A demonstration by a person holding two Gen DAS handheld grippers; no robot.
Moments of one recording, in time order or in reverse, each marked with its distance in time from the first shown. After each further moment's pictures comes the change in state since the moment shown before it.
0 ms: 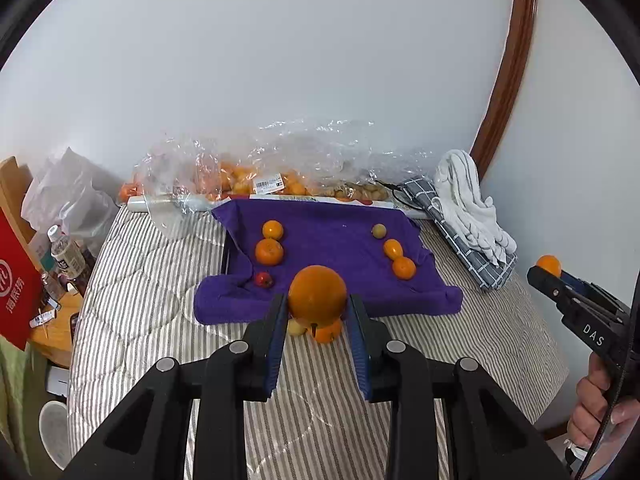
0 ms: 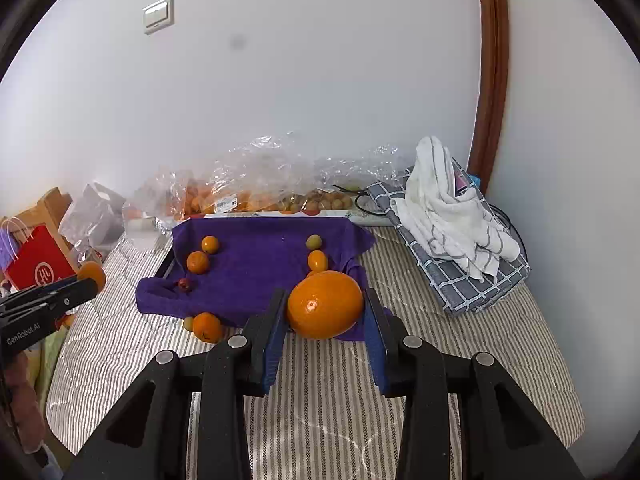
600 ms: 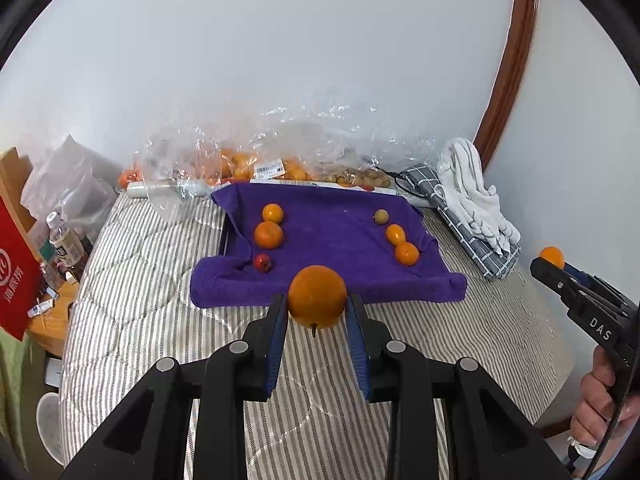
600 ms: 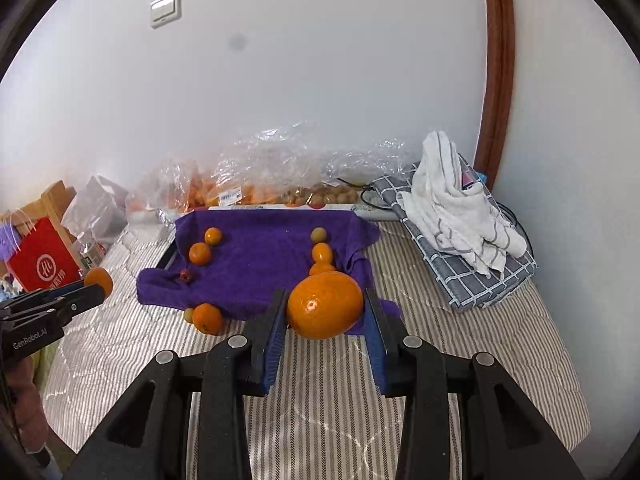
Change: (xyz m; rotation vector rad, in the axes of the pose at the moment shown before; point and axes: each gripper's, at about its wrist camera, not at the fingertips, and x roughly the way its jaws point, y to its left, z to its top) left arm 0.007 -0.004 -0.019 -0.003 0.017 0.010; right arm 0.003 0.002 -0.011 -0.005 -0.001 0.017
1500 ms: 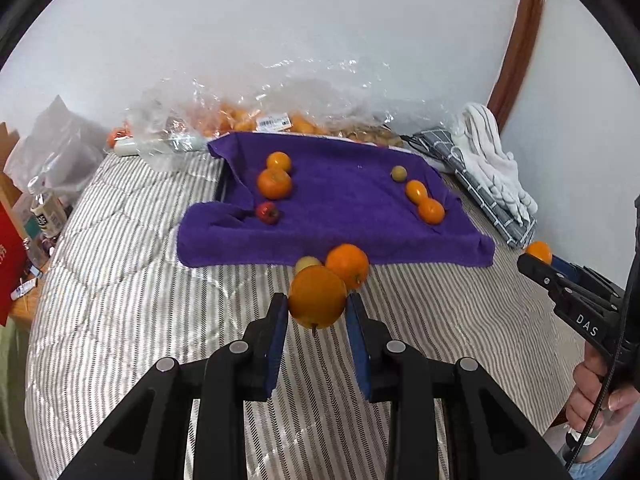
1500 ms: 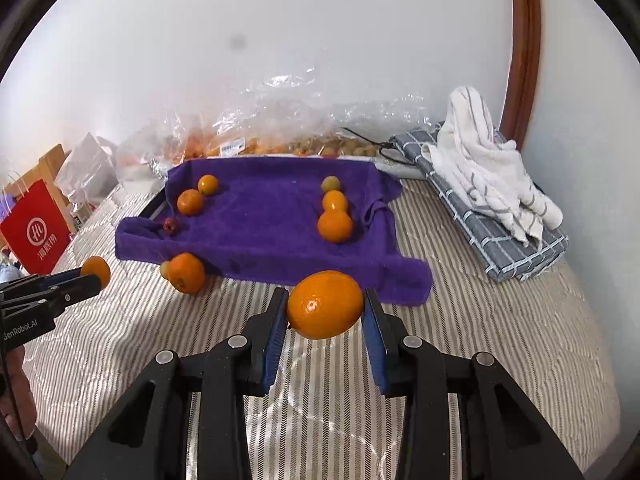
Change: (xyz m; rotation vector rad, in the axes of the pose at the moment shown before) left arm 0.053 0.024 -0.040 -0.003 0.062 -0.012; right arm 0.067 0.009 -0.049 -0.055 0.061 0.016
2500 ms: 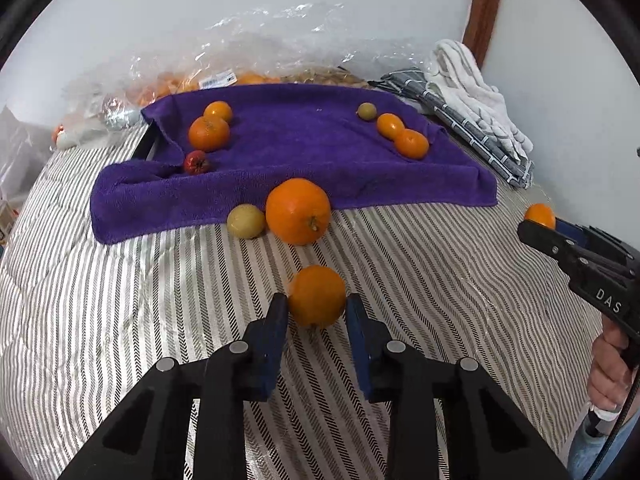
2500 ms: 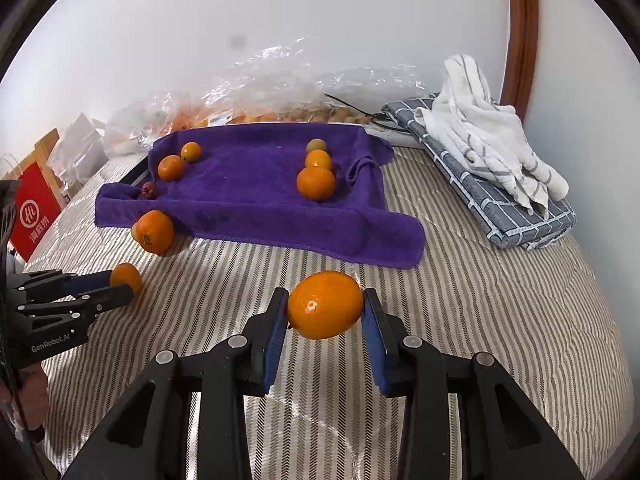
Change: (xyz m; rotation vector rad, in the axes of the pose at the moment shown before) left arm 0.070 -0.034 -0.033 0.143 0.075 -0.049; right arm 0.031 -0.020 -0.037 -0.007 0.029 0.002
